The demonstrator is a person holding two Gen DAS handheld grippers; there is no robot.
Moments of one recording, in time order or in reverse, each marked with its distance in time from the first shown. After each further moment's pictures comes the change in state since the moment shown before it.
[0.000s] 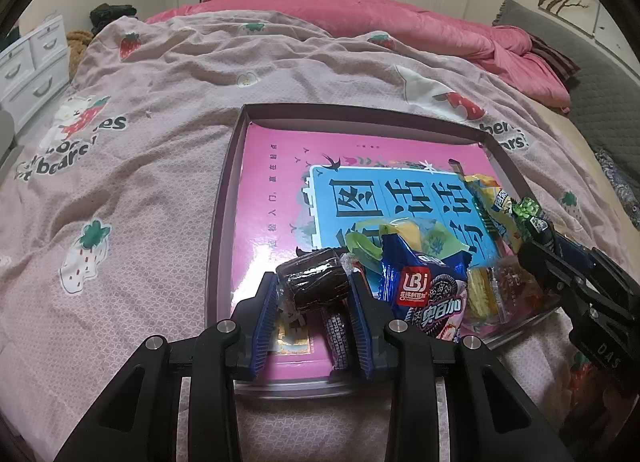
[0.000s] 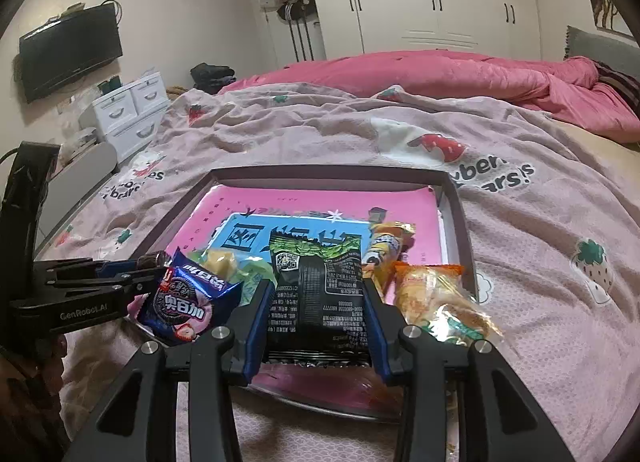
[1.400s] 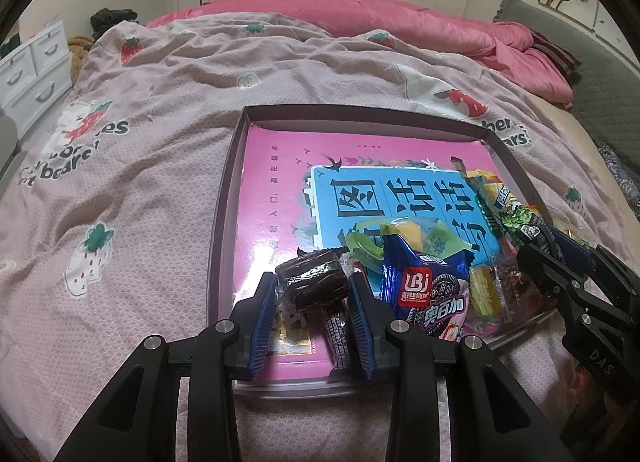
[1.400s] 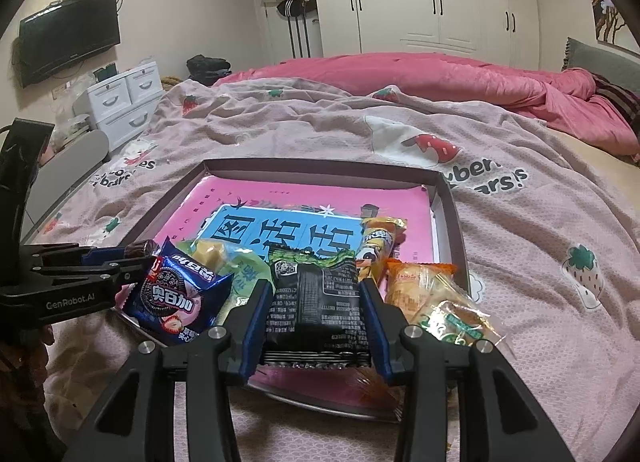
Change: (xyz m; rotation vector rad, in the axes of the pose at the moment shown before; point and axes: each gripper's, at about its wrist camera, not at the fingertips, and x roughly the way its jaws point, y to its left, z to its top) left arm 0.001 -0.003 -0.001 0.015 -0.001 0.022; right arm 0.002 0.001 -0.003 -0.036 0.009 -0.052
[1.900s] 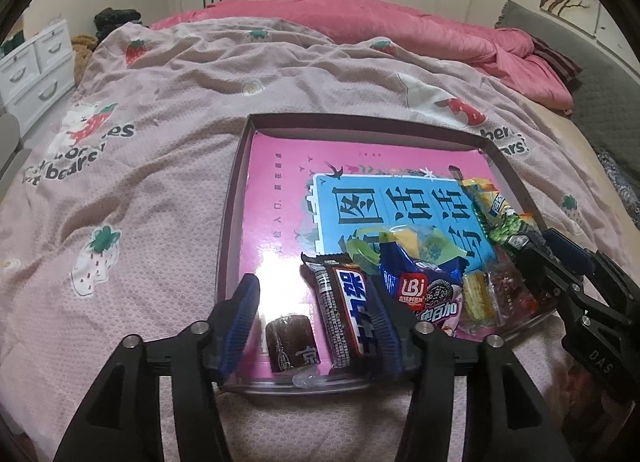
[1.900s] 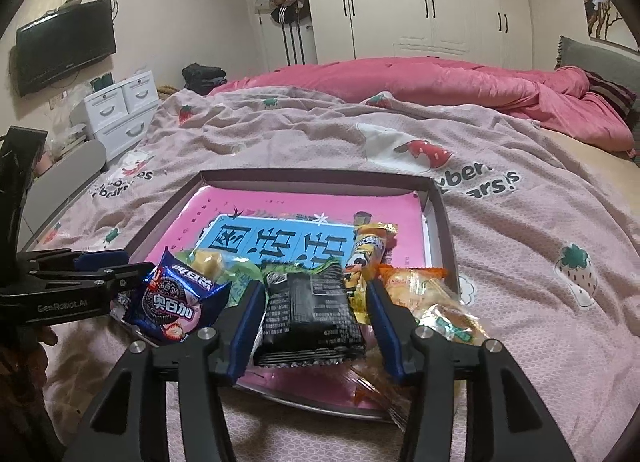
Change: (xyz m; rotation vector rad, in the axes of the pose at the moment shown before) left arm -0.012 0.002 0.003 -0.016 -0.020 -0.002; right arm -0.008 -0.003 0.002 0.025 -0.032 -0.010
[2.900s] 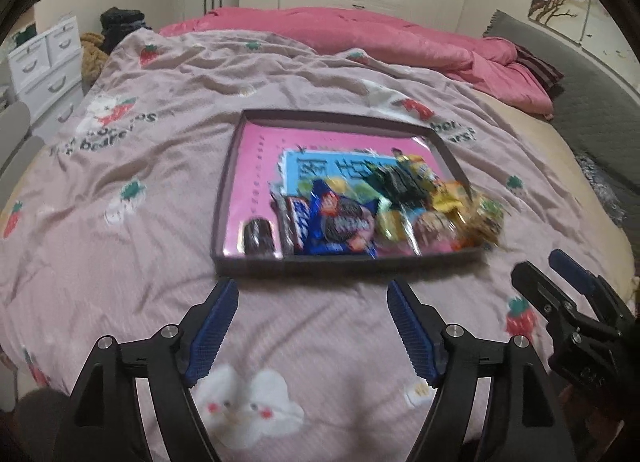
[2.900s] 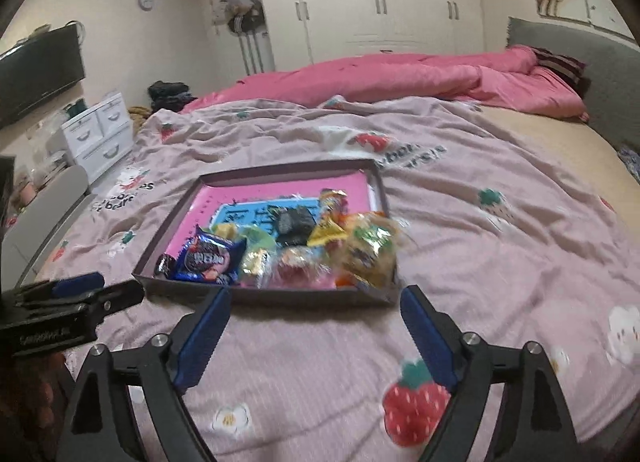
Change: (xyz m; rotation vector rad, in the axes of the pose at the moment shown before) left arm -0.093 -0.029 -0.060 -0.016 -0.008 -0.046; right arm -0.108 0.011 -0.037 0.137 0.012 -0.110
